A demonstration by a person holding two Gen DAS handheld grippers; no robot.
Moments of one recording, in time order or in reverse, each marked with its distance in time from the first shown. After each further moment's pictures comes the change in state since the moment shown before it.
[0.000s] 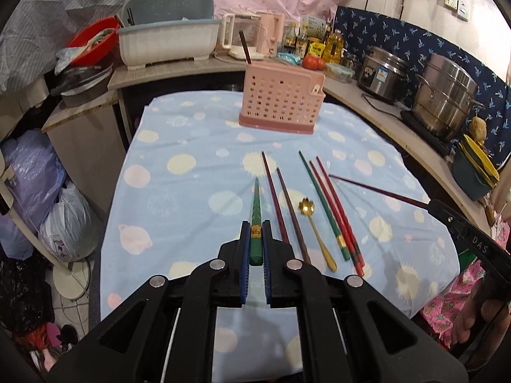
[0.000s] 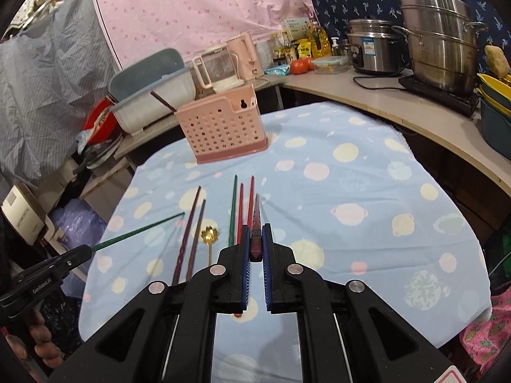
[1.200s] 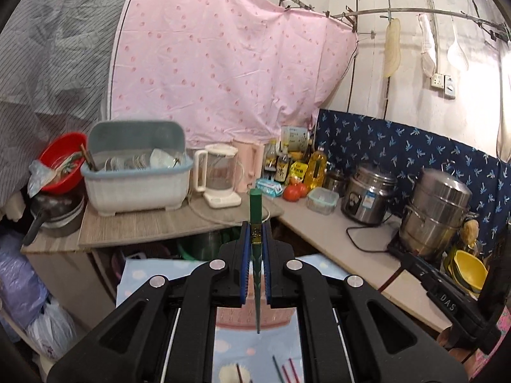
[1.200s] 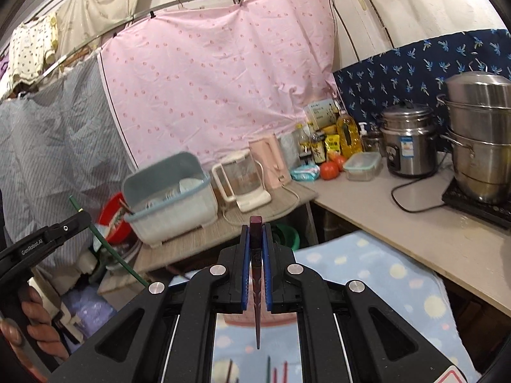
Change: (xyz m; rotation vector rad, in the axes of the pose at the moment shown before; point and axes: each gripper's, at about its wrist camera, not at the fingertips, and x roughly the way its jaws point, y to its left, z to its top) left arm -0.010 -0.039 0.281 0.036 -0.429 -0.082; right arm 0.036 0.030 0.243 0.017 -0.336 0.114
